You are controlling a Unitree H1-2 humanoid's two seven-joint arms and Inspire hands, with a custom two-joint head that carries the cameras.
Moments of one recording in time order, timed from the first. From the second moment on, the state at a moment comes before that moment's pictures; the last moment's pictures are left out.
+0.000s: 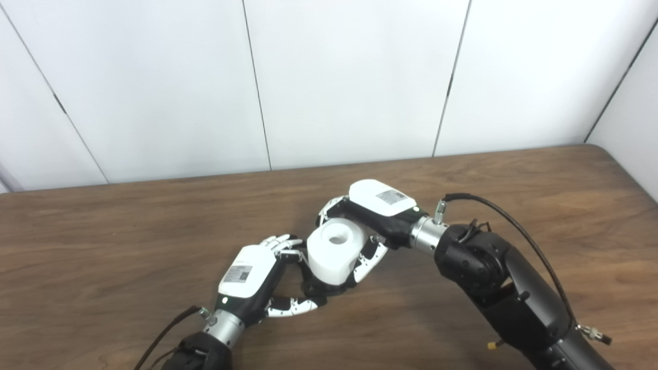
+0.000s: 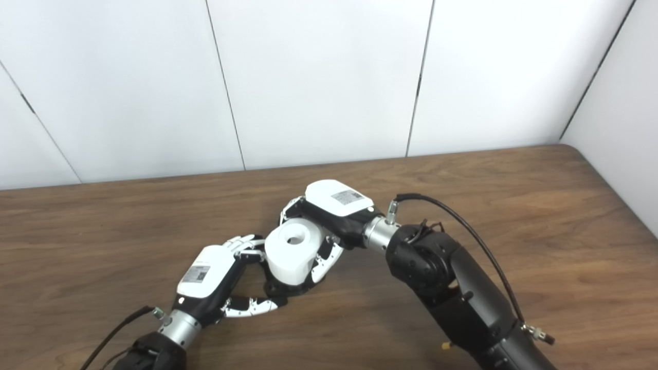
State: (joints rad) left arm -0.26 0.30 -0.50 0.14 0.79 -0.11 0.11; right arm -0.48 -0.35 0.37 -0.13 -0.65 0.00 0.45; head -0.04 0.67
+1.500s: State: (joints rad) left arm -0.25 0.30 -0.52 0.11 0.79 -0.06 0.09; right arm -0.51 -0.43 0.39 -0.15 -0.64 -0.04 0.51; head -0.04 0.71
